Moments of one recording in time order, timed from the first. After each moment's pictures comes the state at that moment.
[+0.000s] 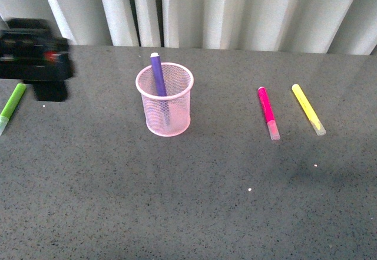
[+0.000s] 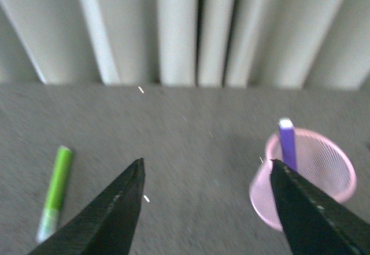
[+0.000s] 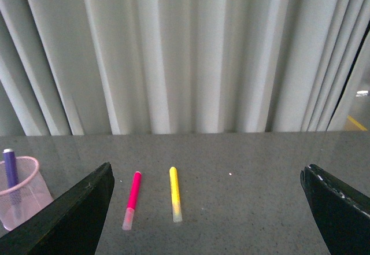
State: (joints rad) left arm -0.29 1.49 0.31 0.98 -0.24 -0.05; right arm 0.00 0.00 0.02 0.00 0.00 0.00
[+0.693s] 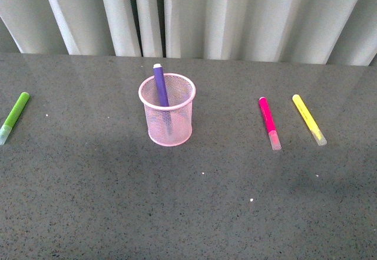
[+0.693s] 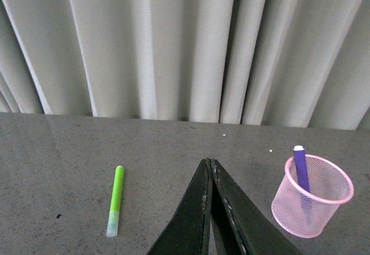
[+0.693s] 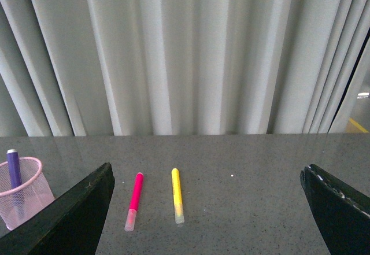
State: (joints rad) left arm -0.06 0.87 0.03 0.82 -0.04 -0.01; right arm 0.00 0.00 0.02 0.00 0.00 0.00
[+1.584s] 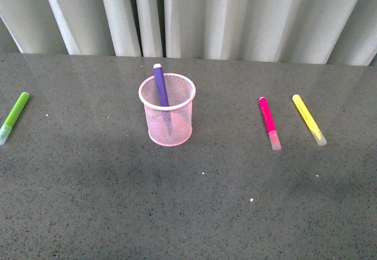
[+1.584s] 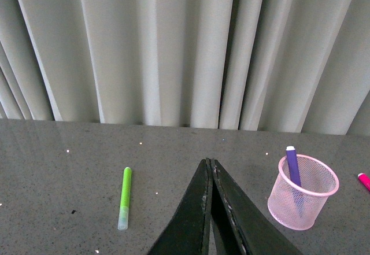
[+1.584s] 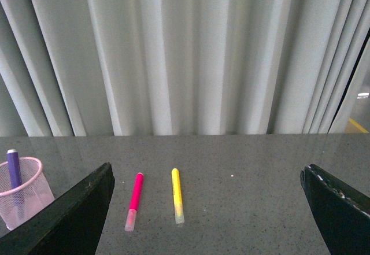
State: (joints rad) left arm 0.00 0.33 0.01 0.33 0.00 -0.01; right arm 0.00 0.00 0.02 0.00 0.00 0.00
